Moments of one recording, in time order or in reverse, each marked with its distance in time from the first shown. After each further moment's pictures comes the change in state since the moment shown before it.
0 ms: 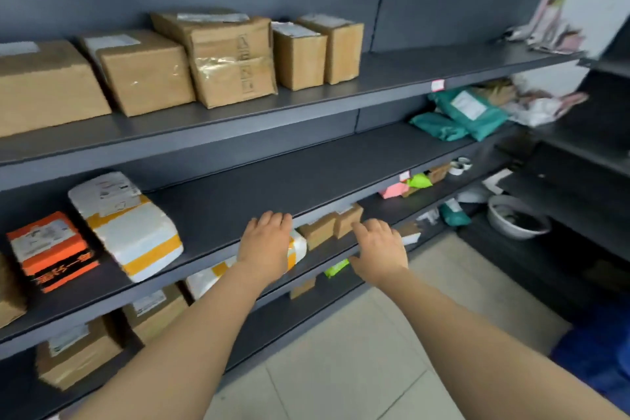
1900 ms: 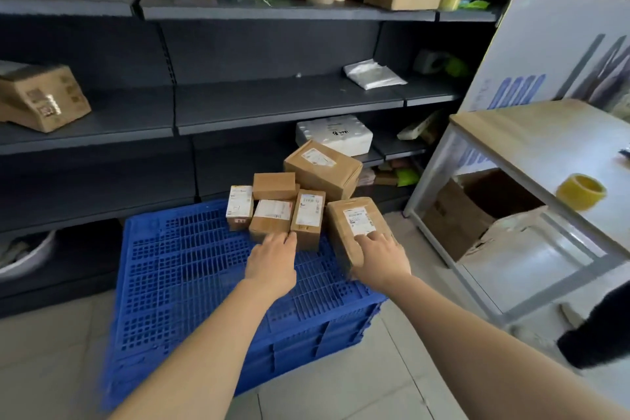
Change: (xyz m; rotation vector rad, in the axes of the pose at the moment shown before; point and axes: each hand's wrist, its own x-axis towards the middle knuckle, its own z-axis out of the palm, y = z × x) left_hand -0.072 1.224 0.001 -0.063 -0.237 1.349; right_hand -0.616 0.956 0.036 0.204 -0.127 1.437
